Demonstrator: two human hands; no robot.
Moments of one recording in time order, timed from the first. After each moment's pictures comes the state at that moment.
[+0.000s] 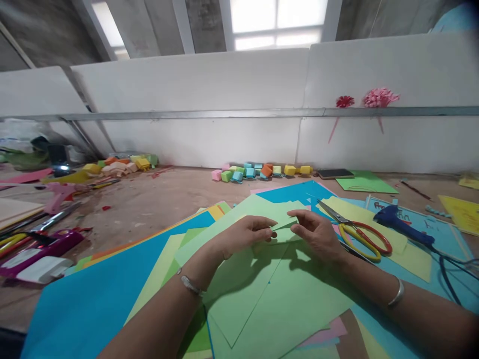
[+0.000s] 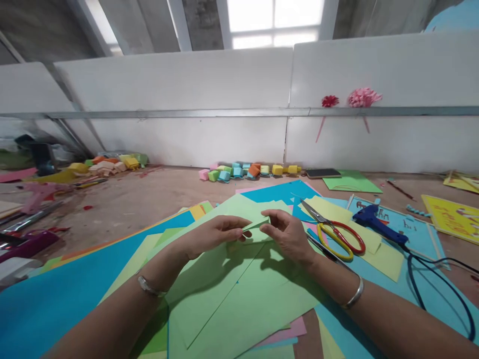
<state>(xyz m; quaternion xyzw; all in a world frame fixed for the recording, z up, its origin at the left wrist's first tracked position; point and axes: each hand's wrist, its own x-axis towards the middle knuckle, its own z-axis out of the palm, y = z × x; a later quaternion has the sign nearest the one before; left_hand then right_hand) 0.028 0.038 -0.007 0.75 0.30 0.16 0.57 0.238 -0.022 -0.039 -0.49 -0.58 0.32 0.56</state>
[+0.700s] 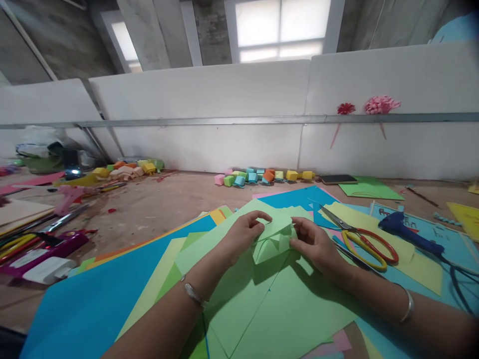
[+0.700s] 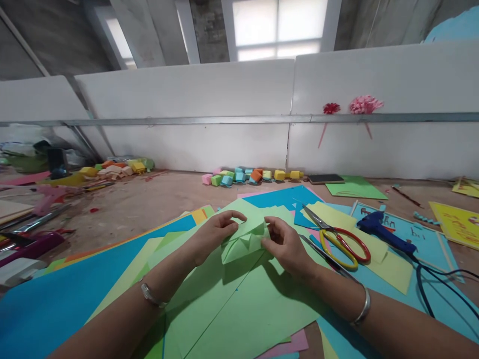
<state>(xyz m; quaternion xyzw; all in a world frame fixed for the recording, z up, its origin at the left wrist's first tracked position) 0.038 0.033 -0.010 0.67 0.43 0.30 0.52 0.228 -0.031 -0.041 -0.46 -0.58 0.41 0.53</state>
